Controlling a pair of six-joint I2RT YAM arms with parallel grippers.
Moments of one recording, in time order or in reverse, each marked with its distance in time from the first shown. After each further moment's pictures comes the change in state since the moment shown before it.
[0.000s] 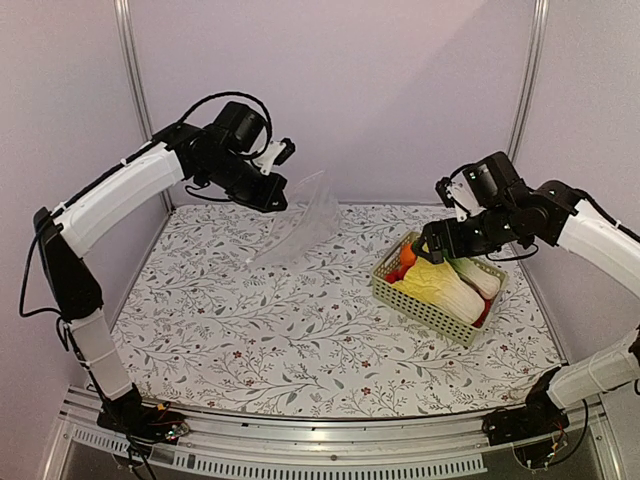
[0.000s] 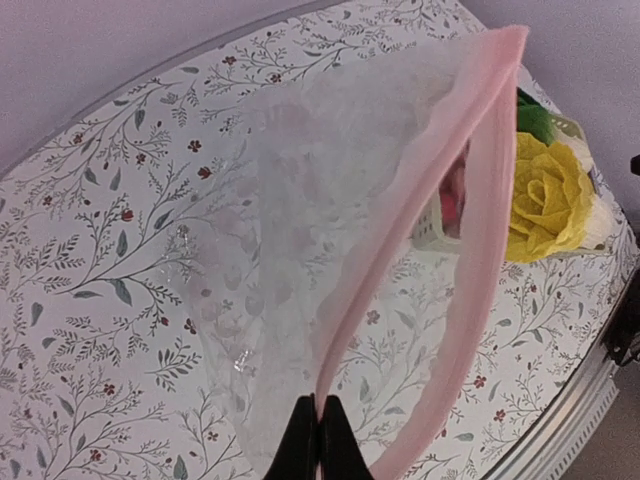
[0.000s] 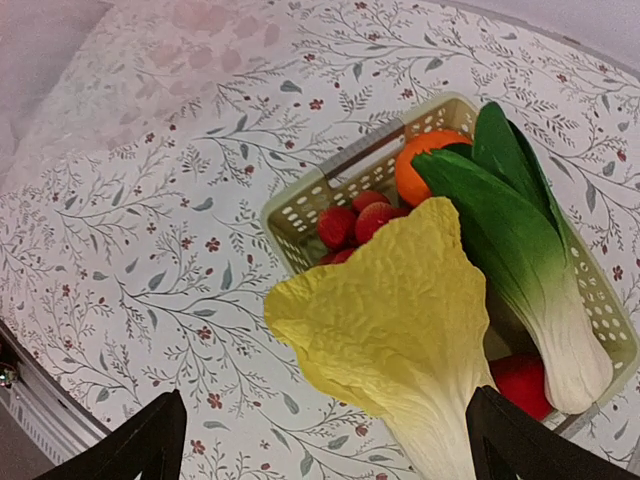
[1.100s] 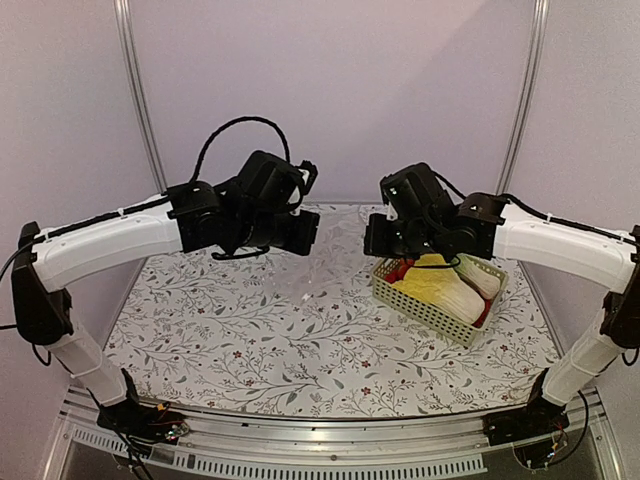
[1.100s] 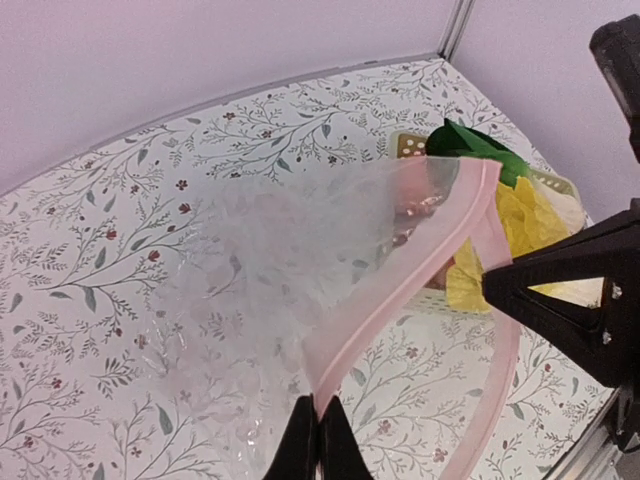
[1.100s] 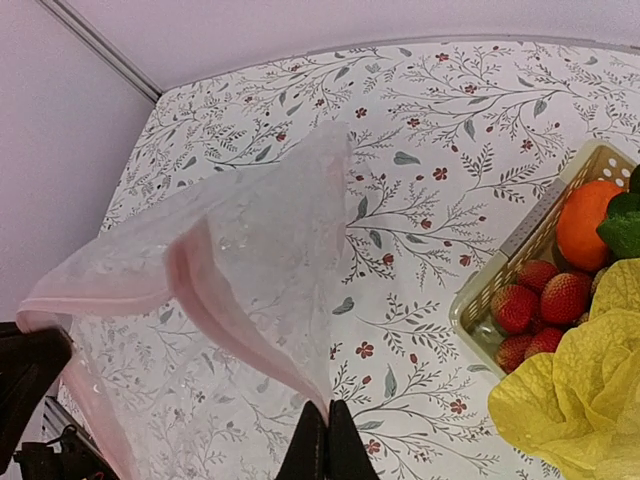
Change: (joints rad) left arm -0.340 -0.192 -0.424 0.449 -0.427 -0.271; right arm 0.265 0.274 0.081 0.323 0.232 0.403
